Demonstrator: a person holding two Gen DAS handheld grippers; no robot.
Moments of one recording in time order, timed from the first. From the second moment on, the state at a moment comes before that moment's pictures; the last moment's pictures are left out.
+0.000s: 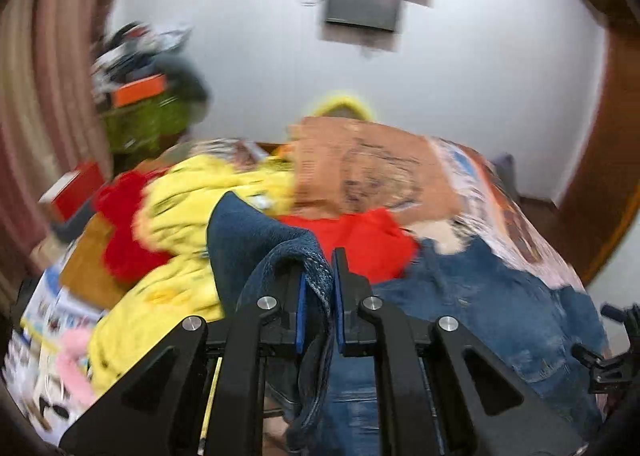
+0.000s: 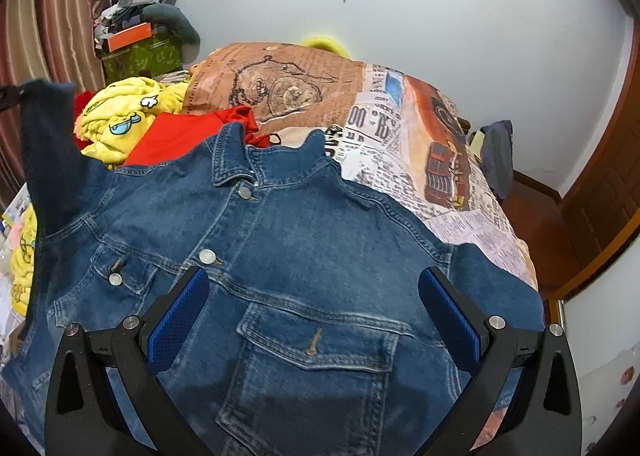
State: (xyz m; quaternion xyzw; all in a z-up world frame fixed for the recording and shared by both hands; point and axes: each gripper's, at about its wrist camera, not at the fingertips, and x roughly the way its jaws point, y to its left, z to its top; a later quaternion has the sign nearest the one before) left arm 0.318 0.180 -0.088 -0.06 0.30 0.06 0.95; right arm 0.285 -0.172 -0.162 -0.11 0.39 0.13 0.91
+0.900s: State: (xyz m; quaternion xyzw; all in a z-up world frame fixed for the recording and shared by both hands) left arm 0.304 0.074 -0.207 0.01 0.49 -0.10 0.87; right arm 0.279 -0.162 -0.172 -0.12 0.42 0.18 0.88
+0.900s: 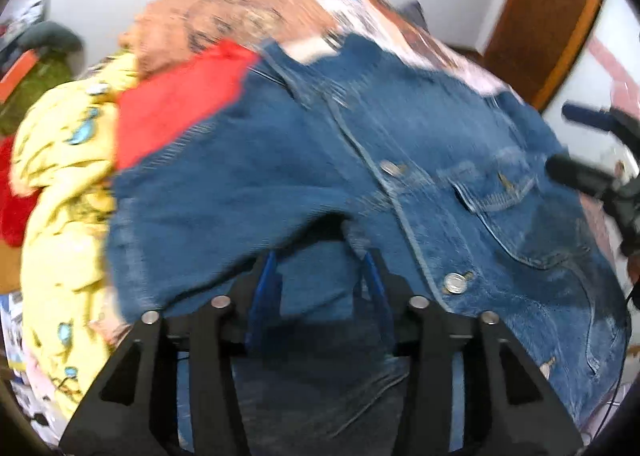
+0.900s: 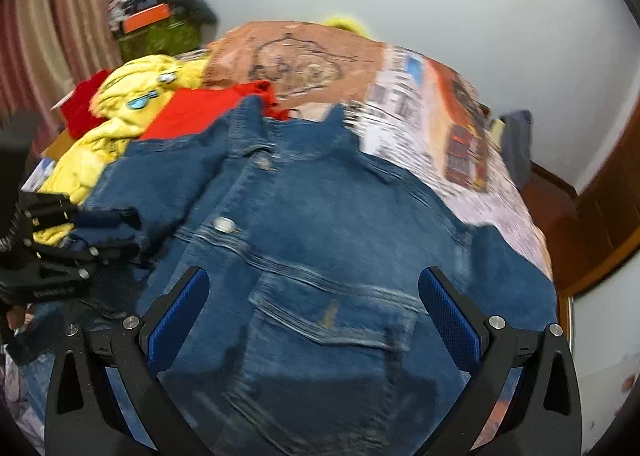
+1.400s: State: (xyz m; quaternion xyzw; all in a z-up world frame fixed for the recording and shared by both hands) left arm 0.254 0.243 -0.184 -0.03 0.43 0.08 0.90; right arm 0.286 0.018 -0.198 -0.24 0.43 0.34 0.80
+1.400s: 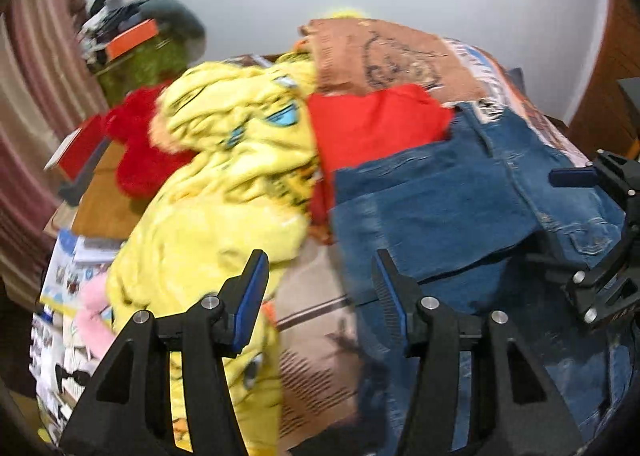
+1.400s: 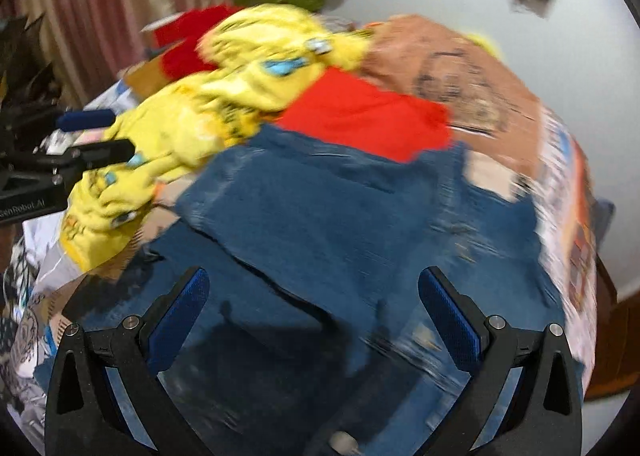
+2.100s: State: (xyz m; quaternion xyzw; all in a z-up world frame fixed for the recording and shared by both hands) left arm 0.236 0.279 -0.228 -0.07 0.47 0.09 0.88; right arm 0.286 0.118 -0.278 -0.34 0.48 0.39 0.71
